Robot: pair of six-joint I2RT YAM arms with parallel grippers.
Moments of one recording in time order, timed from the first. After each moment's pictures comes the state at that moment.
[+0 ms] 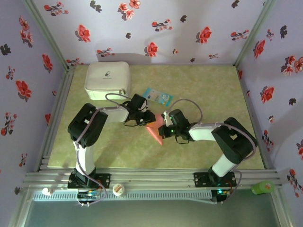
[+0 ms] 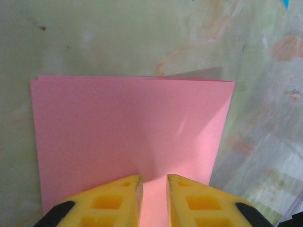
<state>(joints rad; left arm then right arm) -0.66 1.95 1.09 -0.13 0.43 -0.82 0.67 1.61 0.60 0.16 -0.34 0.42</state>
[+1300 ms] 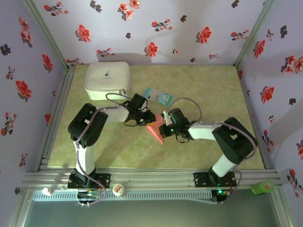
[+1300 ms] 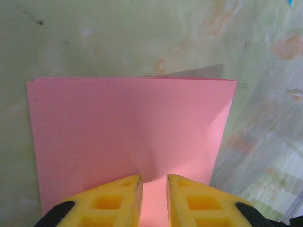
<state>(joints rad) -0.66 1.95 1.10 -0.15 0.43 -0.82 0.67 1.62 0.64 0.09 -0.29 0.38</state>
